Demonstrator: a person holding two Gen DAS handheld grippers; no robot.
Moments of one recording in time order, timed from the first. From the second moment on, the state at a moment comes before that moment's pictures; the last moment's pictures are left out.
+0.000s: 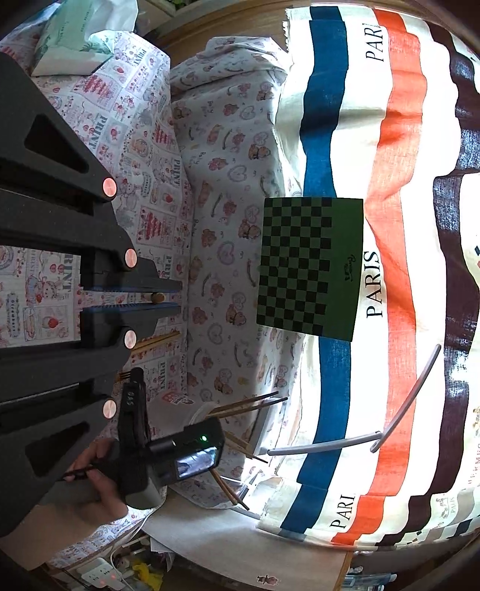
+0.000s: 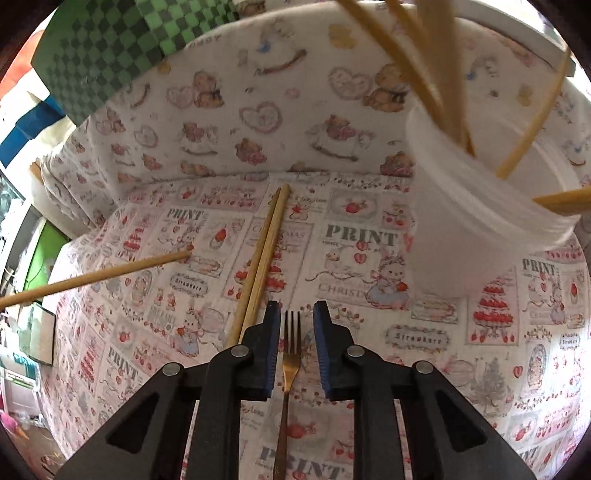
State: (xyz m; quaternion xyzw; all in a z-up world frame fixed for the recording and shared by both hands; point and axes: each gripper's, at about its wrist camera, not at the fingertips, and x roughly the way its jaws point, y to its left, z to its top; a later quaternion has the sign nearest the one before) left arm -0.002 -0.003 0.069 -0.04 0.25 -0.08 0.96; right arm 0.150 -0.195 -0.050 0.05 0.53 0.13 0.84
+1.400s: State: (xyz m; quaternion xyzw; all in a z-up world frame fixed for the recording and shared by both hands) left arm 0.014 -0.042 0.120 -0.03 0.21 -0.12 0.97; right arm 0.019 -0.249 0.132 0.00 0.23 0.09 0.97
